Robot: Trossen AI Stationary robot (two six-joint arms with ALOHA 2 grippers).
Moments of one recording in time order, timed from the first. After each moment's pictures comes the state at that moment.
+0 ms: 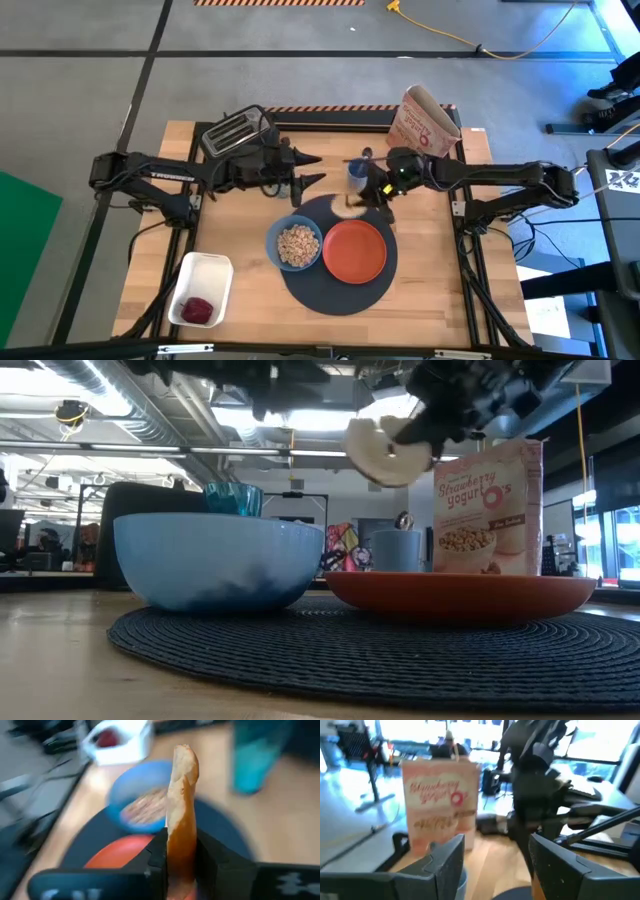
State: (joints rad) left arm 0.11 1.31 0.86 0.38 -0.15 -0.09; right arm -0.20 1.25 0.81 -0.12 -0.47 0.03
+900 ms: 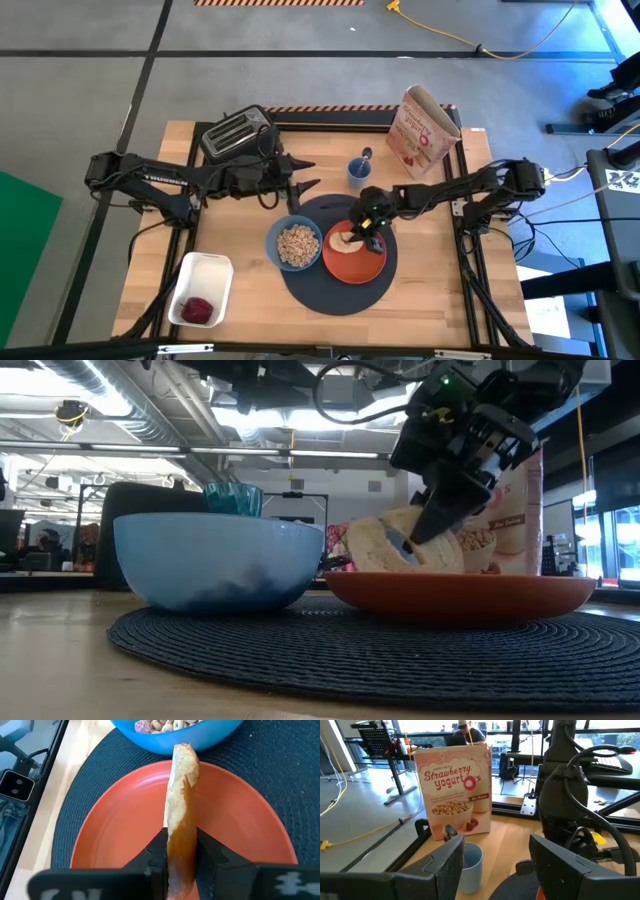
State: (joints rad) left arm 0.03 1.28 0.86 0.25 -0.33 -0.02; right arm 0.01 1.57 0.74 0.03 -0.41 0.15
